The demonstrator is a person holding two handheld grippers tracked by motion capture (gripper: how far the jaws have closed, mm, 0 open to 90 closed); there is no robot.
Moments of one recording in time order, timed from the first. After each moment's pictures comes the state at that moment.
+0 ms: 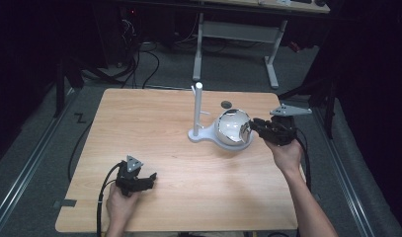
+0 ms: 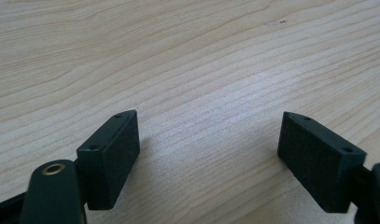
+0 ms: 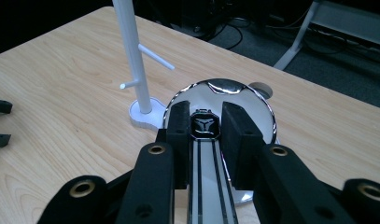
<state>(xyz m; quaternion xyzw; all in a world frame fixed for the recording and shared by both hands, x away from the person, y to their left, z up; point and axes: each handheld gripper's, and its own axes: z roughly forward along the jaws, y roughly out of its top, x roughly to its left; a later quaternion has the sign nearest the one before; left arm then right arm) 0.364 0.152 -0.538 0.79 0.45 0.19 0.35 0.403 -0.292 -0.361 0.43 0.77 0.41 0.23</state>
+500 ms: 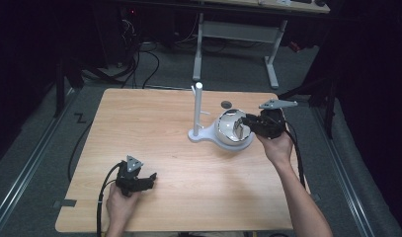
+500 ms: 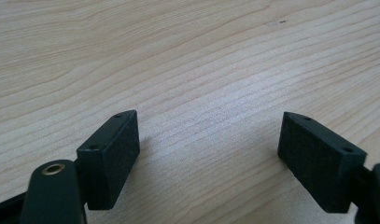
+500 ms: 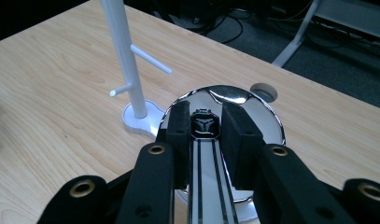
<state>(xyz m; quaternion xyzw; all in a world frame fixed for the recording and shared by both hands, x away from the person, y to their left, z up) 0.364 0.152 -0.538 0.79 0.45 0.19 0.35 0.431 -0.275 -0.369 0.43 0.78 0.39 0.23</state>
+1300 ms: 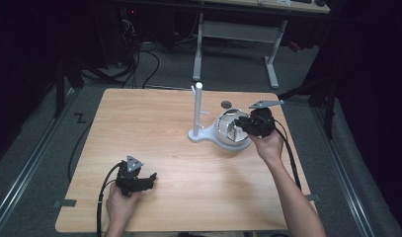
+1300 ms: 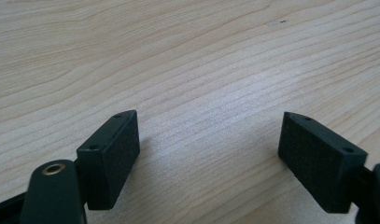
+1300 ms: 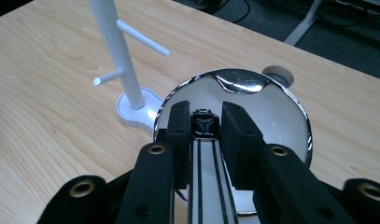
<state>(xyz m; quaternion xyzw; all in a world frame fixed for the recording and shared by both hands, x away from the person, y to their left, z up) 0.364 0.152 -0.538 0.79 0.45 0.19 0.35 0.455 -0.263 -0.395 0.45 0.79 0.37 0.20</state>
